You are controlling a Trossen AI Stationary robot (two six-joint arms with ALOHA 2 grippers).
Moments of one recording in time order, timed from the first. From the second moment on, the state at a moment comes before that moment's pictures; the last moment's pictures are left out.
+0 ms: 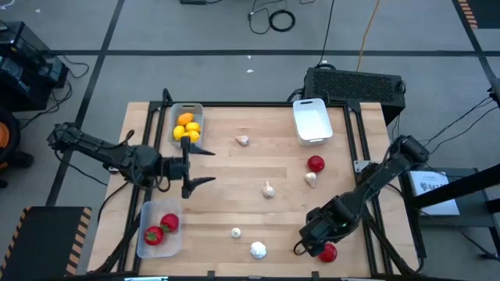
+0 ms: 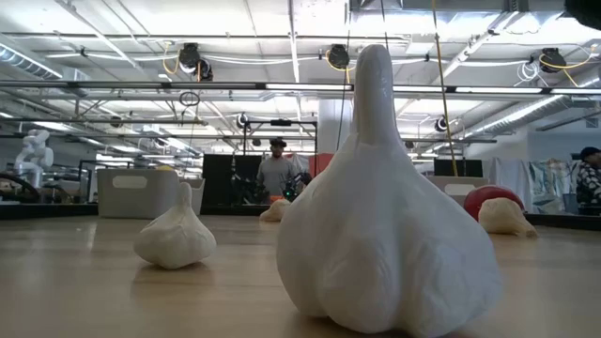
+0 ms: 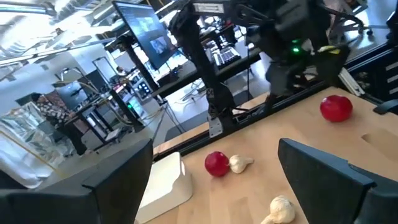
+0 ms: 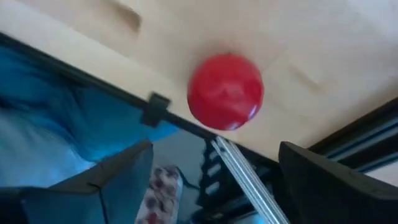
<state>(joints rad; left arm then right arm) -0.31 0.85 0.65 0.18 -0.32 0.51 0.66 1.62 1.22 -0.97 -0.45 1.75</state>
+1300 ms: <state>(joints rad) -0.28 0.88 0.65 0.18 -0.28 0.50 0.71 2.00 1.22 -0.93 -0.67 1.37</state>
